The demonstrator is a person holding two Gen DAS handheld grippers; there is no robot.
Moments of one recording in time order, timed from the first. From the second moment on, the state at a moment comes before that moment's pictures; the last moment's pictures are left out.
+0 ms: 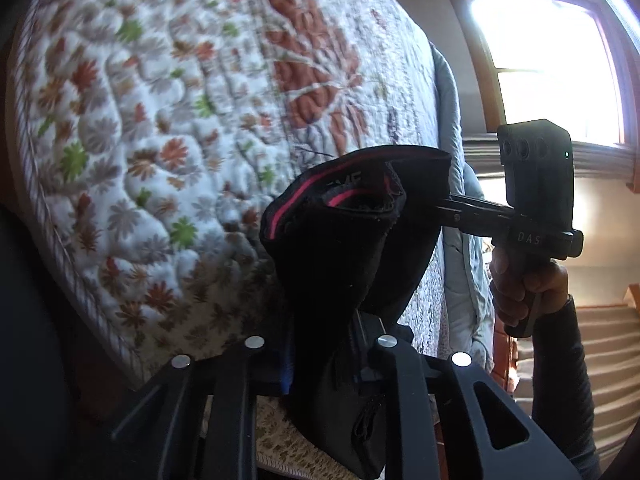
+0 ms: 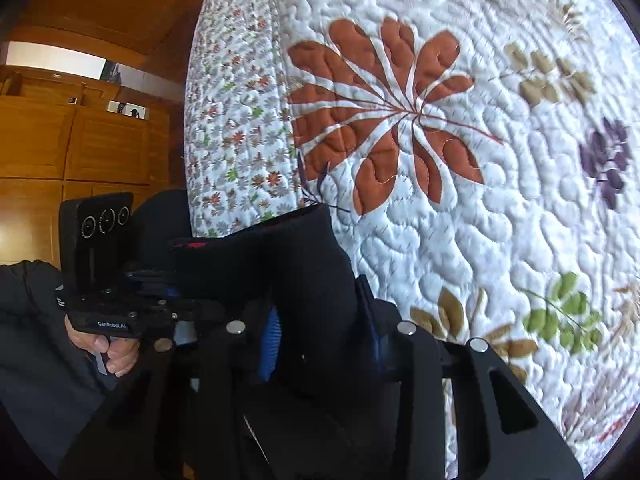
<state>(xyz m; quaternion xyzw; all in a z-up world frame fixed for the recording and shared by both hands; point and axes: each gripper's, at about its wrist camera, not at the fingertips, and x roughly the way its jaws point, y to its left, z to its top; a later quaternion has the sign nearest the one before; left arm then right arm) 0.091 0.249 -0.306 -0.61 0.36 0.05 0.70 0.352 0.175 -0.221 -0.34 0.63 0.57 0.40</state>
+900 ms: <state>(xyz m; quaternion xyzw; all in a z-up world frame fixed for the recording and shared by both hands) 0.105 0.164 -0.147 -0.42 0.35 -0.05 0.84 0.330 0.059 -0.049 -0.35 0.54 0.54 0.54</state>
